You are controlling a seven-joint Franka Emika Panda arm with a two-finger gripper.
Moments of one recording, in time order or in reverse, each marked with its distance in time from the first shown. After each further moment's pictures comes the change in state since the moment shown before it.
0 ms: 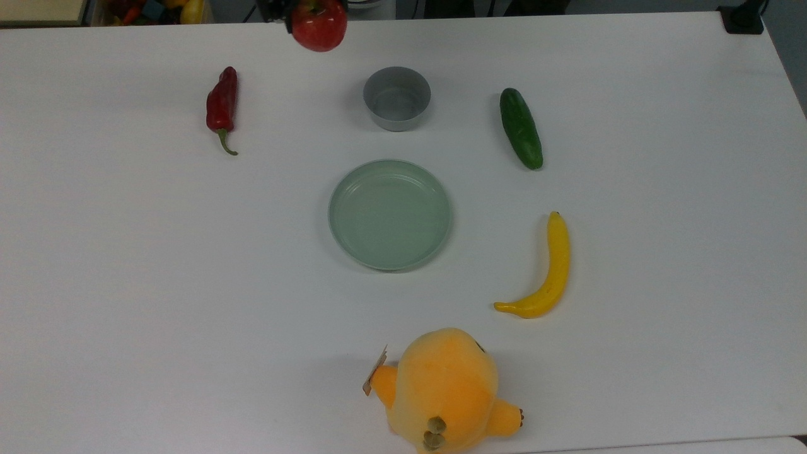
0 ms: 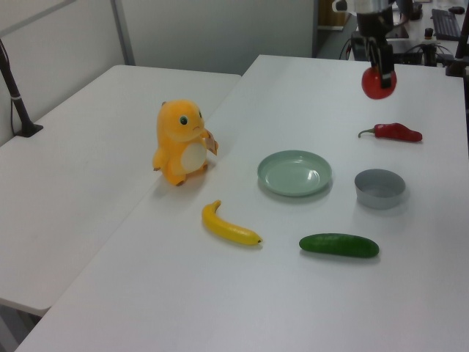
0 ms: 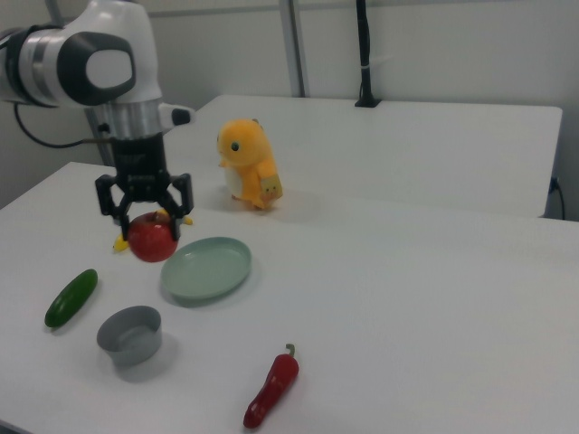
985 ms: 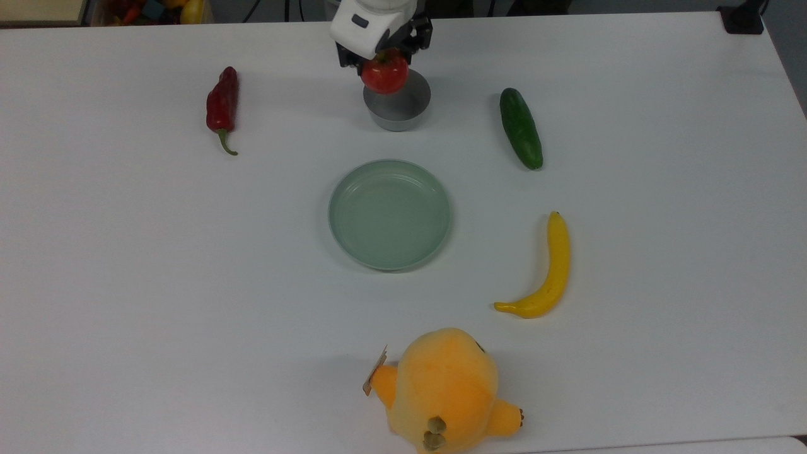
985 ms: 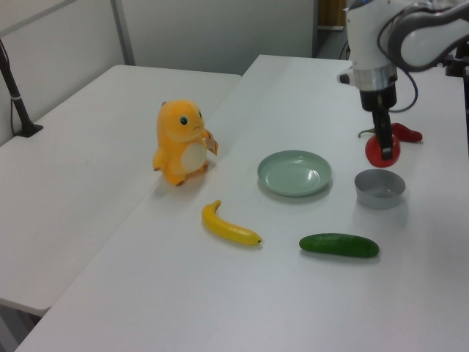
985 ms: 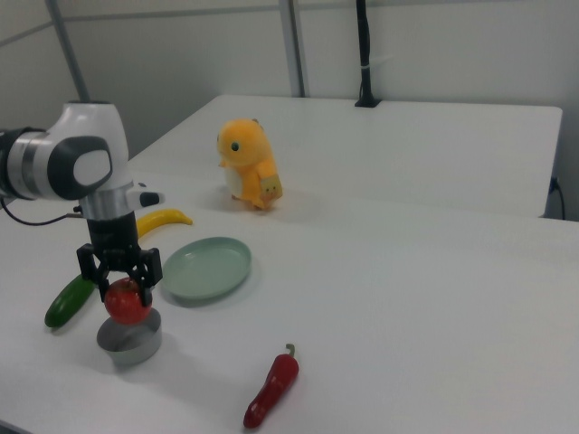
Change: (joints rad) arm 0.104 -0.020 0.055 -0.375 0.033 0.356 0.327
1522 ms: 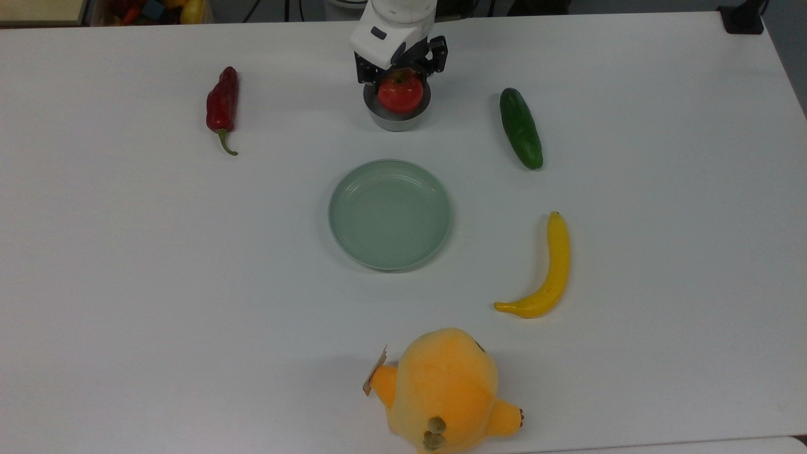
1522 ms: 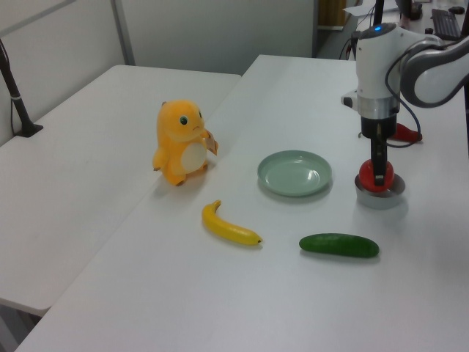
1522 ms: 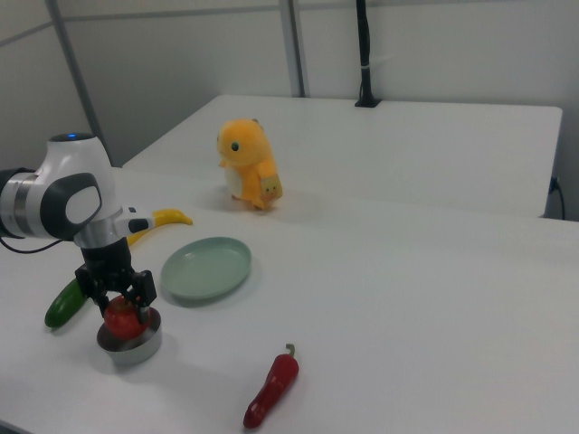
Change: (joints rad) arm 0.001 0.000 0.053 -0.147 0.000 0.248 0.130
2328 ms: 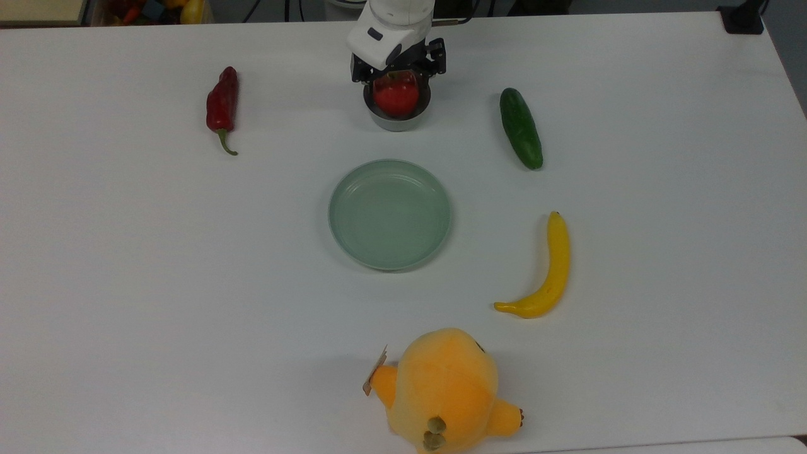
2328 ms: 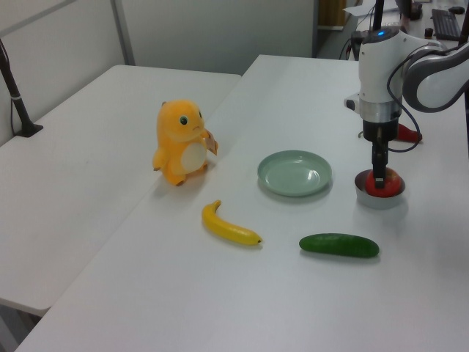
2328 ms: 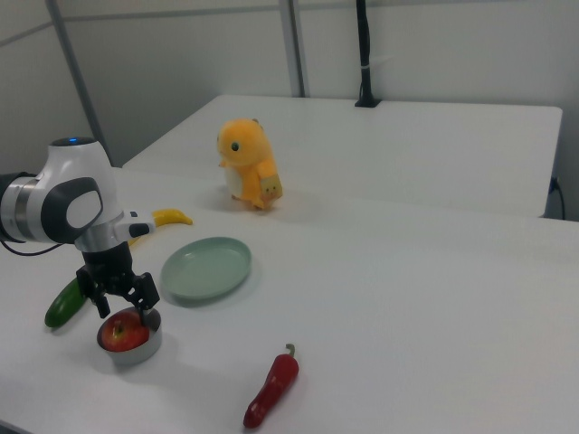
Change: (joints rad) arm -0.005 -0.004 0.000 -0.022 0.000 0.020 0.039
